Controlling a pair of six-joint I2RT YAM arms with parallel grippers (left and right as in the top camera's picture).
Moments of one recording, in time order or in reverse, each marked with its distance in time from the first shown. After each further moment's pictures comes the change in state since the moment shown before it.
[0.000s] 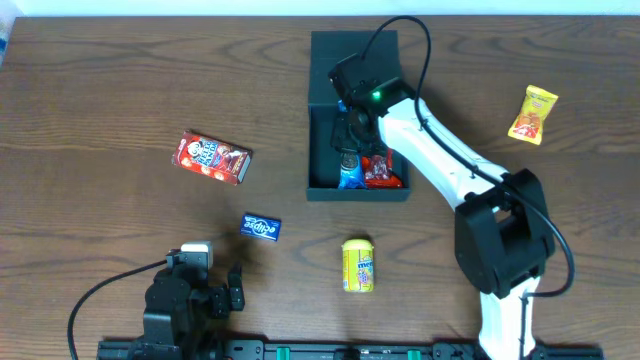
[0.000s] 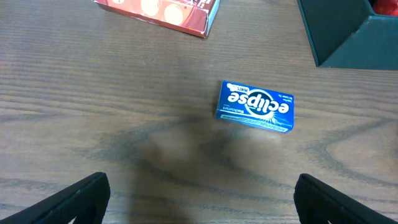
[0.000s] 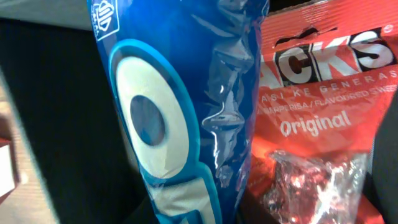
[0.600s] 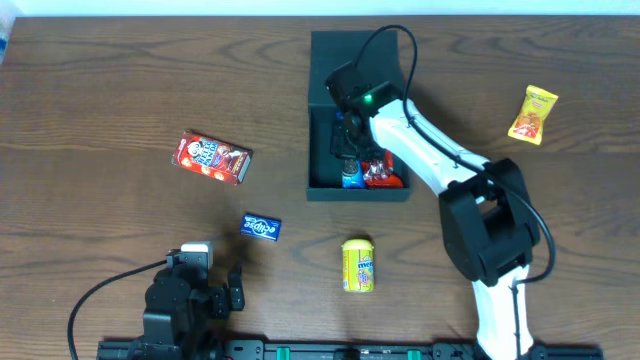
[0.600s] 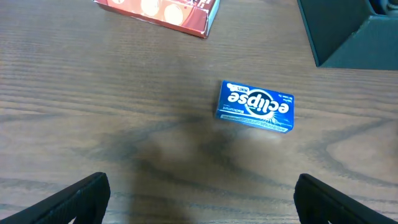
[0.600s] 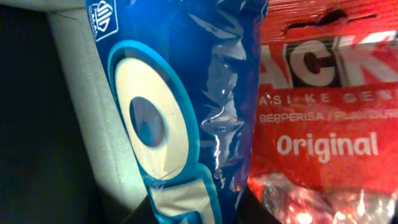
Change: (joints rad) left arm 0.000 0.000 0.000 0.000 0.000 0.000; right arm 0.000 0.080 0.005 0.011 0.011 -0.061
